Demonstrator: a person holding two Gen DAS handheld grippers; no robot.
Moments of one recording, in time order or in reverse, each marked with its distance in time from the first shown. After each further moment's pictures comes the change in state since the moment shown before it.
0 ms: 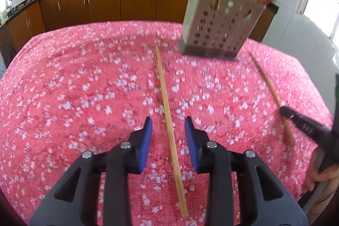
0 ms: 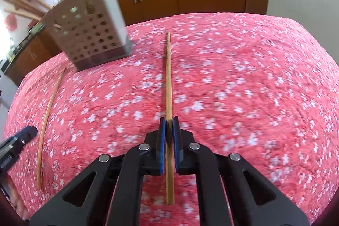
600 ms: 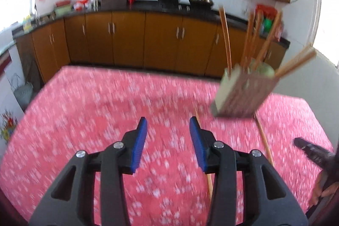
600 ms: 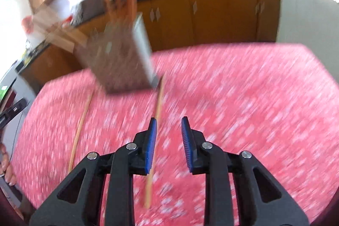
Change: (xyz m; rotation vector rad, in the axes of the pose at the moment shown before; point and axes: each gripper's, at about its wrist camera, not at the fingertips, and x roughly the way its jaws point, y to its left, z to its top) left arm -0.070 0.066 0.049 -0.086 -0.229 0.064; right arm -0.035 0.026 0.024 -0.070 -0.057 0.126
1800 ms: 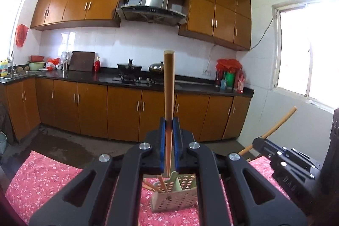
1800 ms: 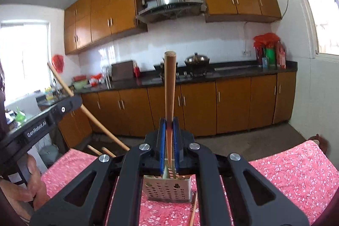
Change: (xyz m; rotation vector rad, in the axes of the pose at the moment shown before) left arm -0.077 -0.134 0.146 0.089 -0.457 -0.190; right arm -0.115 0.071 0.136 -0.136 -0.556 0.091
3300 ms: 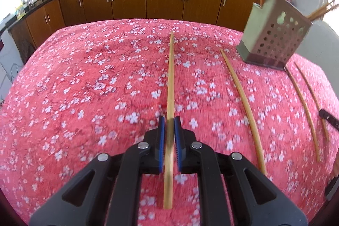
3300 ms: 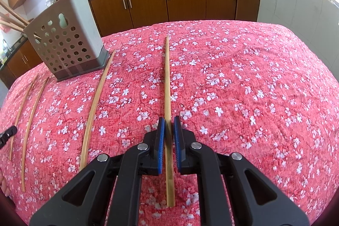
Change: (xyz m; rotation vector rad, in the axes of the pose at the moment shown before) left arm 0.017 0.140 -0.256 -0.023 0.670 0.243; right arm 0.035 -0.108 -0.224 0.139 0.568 -0.286
